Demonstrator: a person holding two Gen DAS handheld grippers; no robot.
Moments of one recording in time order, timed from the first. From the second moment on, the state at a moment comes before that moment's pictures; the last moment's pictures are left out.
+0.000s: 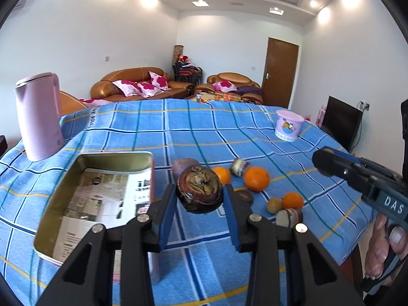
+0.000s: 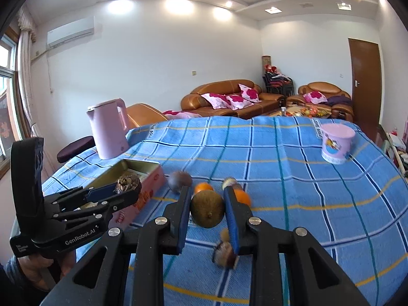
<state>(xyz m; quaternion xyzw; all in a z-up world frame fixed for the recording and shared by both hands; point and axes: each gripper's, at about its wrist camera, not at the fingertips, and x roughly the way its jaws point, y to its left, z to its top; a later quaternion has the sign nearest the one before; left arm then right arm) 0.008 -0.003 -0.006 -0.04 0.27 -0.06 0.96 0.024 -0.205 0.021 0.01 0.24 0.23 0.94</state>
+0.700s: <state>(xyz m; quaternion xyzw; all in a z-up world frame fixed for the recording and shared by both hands) 0.016 0.066 -0.003 -0.07 0.26 0.01 0.96 0.060 -0.140 0.035 -0.02 0.25 0.29 0.92</state>
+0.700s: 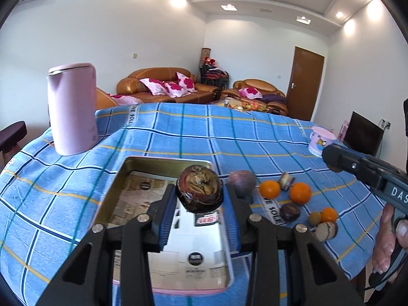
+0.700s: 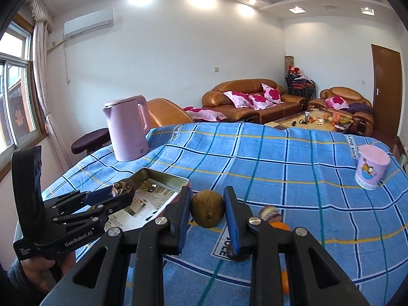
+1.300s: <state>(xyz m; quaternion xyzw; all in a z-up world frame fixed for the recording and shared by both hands) 0.022 0.106 -0.025 -0.08 0.30 0.05 0.95 0.066 -0.079 0.011 -0.04 0.27 0.35 0.89</state>
